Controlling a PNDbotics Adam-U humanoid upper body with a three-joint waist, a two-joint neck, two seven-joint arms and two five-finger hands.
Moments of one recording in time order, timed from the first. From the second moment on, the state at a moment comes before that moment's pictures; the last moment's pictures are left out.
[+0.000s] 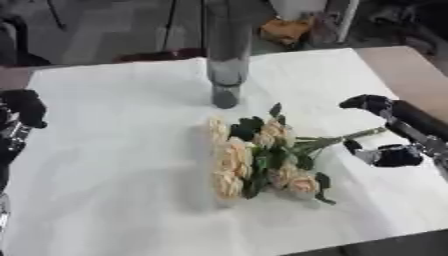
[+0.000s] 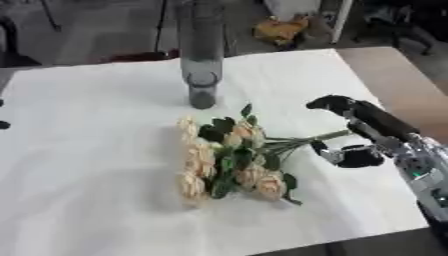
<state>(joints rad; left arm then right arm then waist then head) -0.24 0.27 0.06 -1.77 0.00 0.08 0.09 -0.29 -0.63 0.09 -1.53 0.58 -0.42 0.23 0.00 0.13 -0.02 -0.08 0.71</state>
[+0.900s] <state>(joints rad) -0.24 0.27 0.06 -1.77 0.00 0.07 0.09 -0.32 -0.62 0.11 -1.43 0.67 -0.45 0.22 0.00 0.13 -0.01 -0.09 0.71</state>
